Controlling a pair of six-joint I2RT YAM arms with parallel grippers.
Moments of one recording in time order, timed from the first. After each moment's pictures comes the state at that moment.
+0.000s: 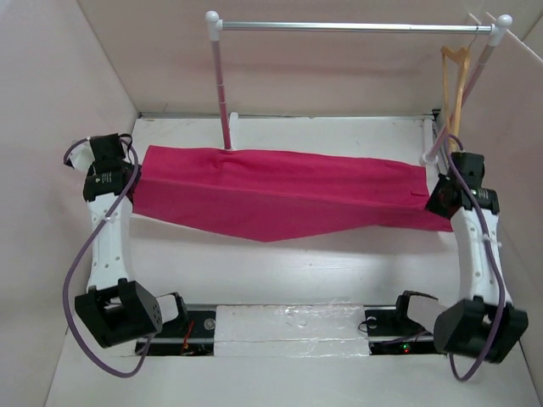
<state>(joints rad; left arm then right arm) 0.27 1.20 1.21 -0.73 -0.28 -0.87 -0.27 1.03 1.07 -0.92 0.22 0.26</state>
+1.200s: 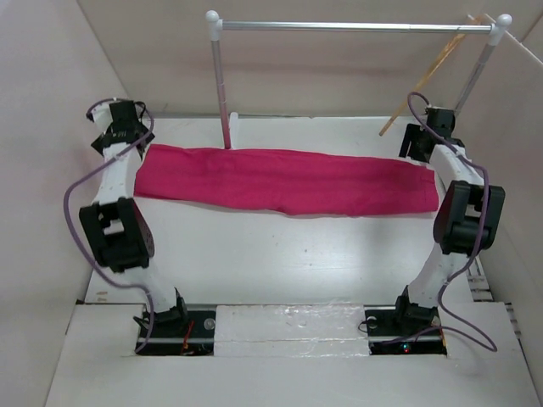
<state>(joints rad) 0.20 1.87 1.69 -0.53 -0.46 -0.57 -0.19 1.92 1.53 -0.36 0.11 0.07</state>
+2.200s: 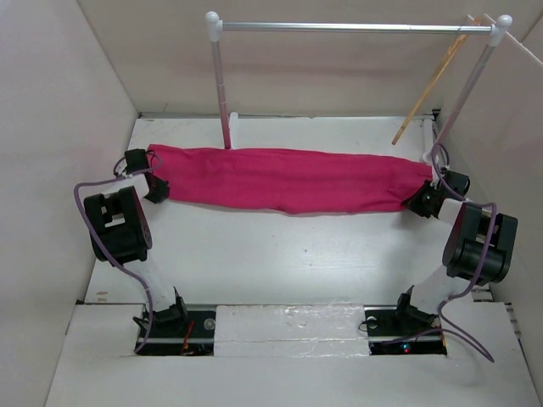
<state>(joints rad) 0.26 1.82 1.10 -0.30 -0.03 -0.79 -0.41 1.65 0.78 0.03 -0.36 0.34</state>
